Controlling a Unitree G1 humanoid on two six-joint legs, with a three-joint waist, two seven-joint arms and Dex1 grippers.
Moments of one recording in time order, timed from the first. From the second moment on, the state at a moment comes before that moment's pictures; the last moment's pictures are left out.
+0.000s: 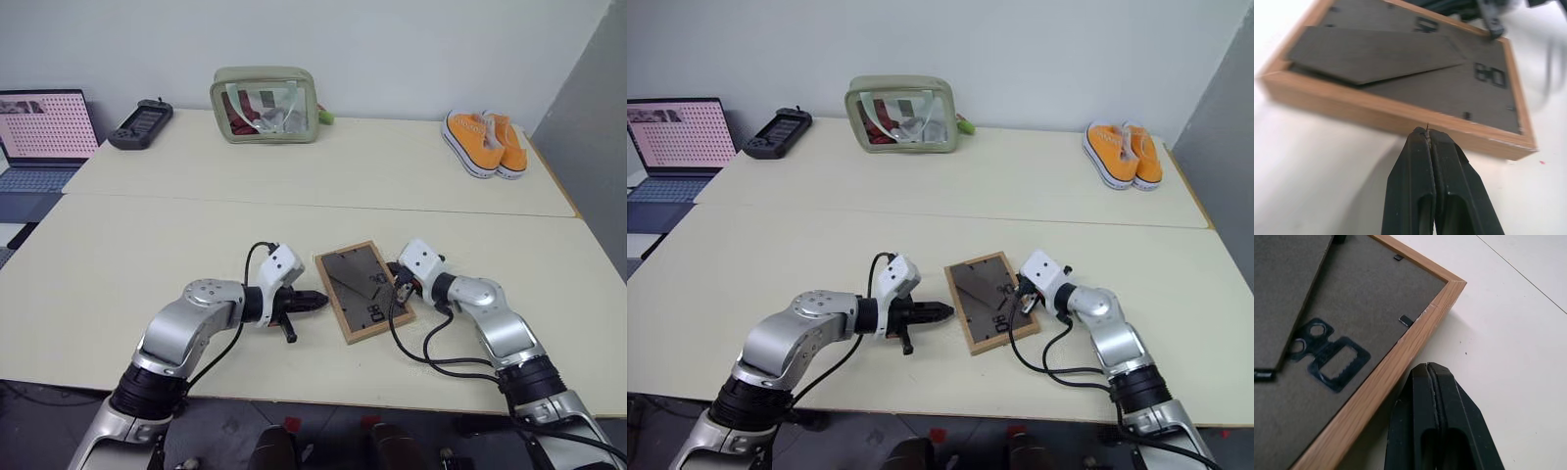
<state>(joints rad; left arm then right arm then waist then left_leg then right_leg) -0.42 0.58 -0.15 -0.19 -0.38 0.82 -0.89 -0.43 -0.45 0.20 0.12 -0.06 0.24 0.66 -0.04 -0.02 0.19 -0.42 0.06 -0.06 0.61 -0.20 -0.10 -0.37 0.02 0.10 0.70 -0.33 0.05</state>
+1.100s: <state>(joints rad) -0.44 0.62 0.10 0.02 -1.59 1.61 0.03 -0.30 -0.58 0.18 -0.12 0.01 0.29 0.78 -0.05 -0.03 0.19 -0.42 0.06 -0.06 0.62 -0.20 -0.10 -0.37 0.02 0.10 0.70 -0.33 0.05</state>
